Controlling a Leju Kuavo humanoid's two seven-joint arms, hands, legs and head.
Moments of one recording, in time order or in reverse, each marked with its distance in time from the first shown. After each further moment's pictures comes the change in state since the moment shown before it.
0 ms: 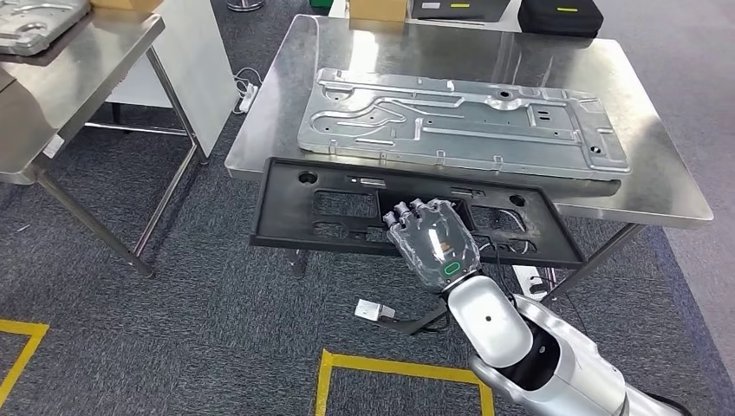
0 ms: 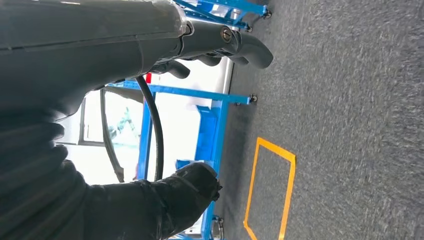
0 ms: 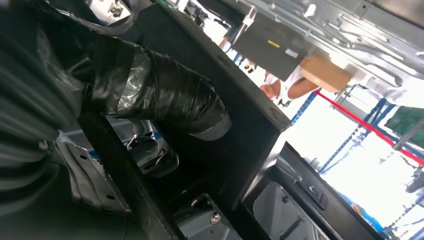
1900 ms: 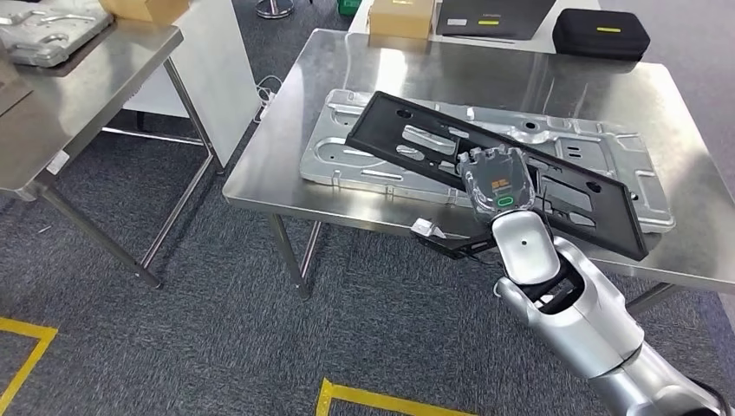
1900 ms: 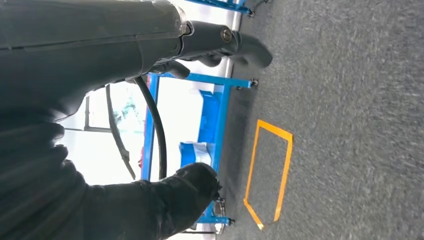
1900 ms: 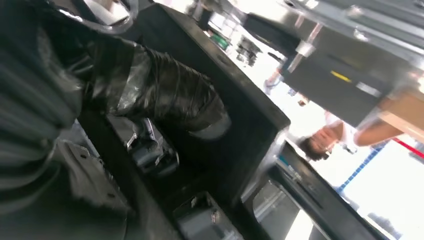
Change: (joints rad) left arm 0.033 0.017 -0.029 -0.015 0.000 -0.053 -0.029; right arm -0.089 0.002 -0.216 0.273 0.000 -0.016 0.037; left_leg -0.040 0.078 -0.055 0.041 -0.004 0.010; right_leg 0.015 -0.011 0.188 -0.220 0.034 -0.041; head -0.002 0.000
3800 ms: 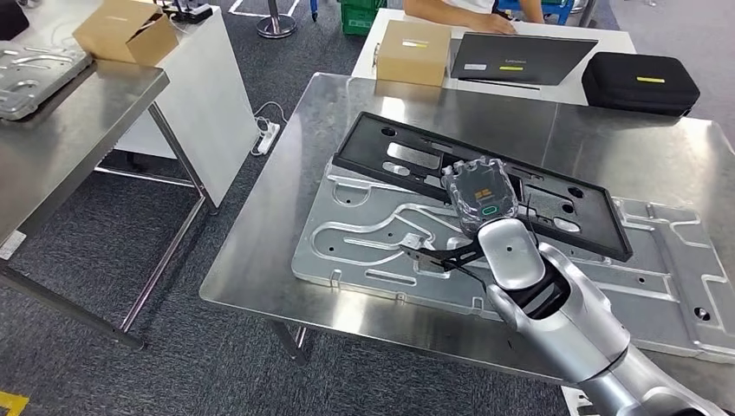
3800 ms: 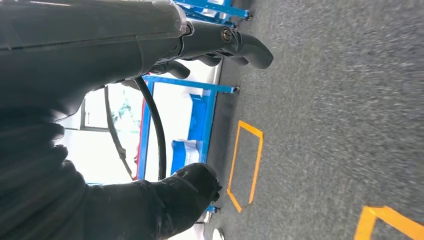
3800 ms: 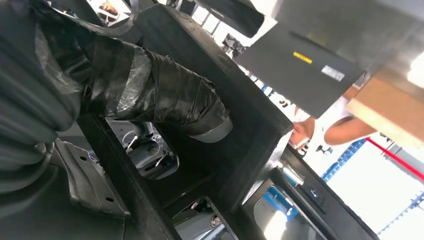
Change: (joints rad) left arm -0.006 -0.008 -0.013 -0.005 0.000 0.007 0.001; right arm 0.008 0.036 0.031 0.035 0.000 0.019 -0.039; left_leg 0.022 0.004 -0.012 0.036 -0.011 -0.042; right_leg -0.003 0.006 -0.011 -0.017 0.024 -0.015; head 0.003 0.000
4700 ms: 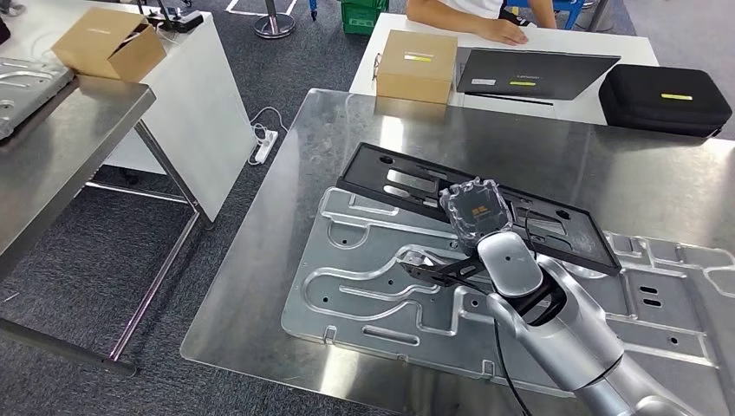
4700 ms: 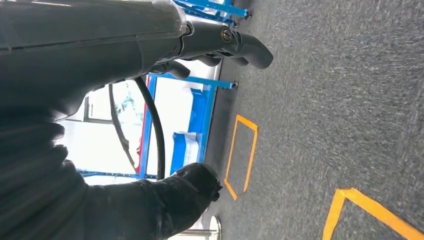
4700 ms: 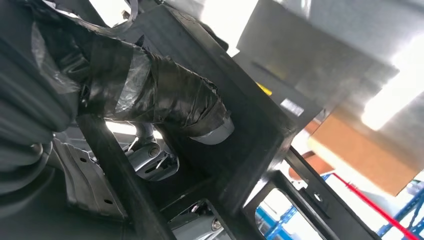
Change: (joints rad) left arm -0.022 -0.001 0.034 0.011 0.000 0.015 -0.009; right arm 0.062 0.012 -0.031 0.066 -0.036 -0.012 -0.070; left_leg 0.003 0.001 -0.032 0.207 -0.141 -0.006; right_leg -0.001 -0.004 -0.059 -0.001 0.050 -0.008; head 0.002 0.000
